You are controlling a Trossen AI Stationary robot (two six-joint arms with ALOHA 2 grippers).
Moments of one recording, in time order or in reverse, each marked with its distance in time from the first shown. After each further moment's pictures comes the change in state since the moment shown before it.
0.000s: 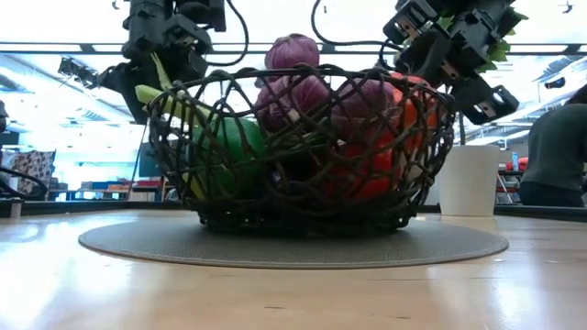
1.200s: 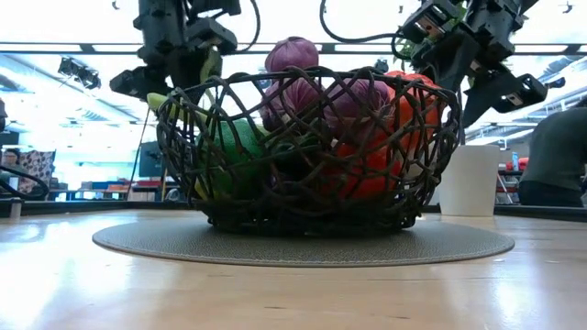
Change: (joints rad) left arm -0.132 0.070 0.000 0.185 -0.138 -0.204; right arm 0.096 -0.029 0.047 -0.201 0.158 0.034
